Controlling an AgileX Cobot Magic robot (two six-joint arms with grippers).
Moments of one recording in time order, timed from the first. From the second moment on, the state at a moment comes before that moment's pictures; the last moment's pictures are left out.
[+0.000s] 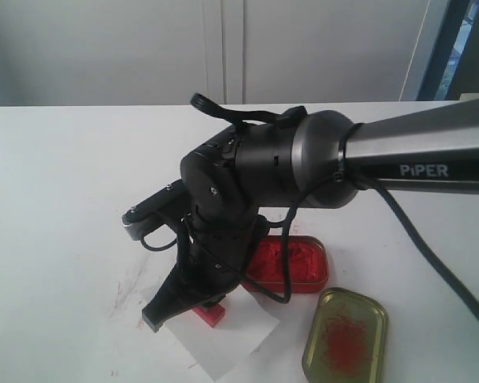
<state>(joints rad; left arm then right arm) 0.04 -0.01 0.03 -0.09 0.42 0.15 0.89 1.92 -1.30 0.00 0.80 0.05</state>
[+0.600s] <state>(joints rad) 0.04 -0.01 0.03 -0.09 0.42 0.15 0.89 1.93 -1.28 0.02 0.79 0.05</state>
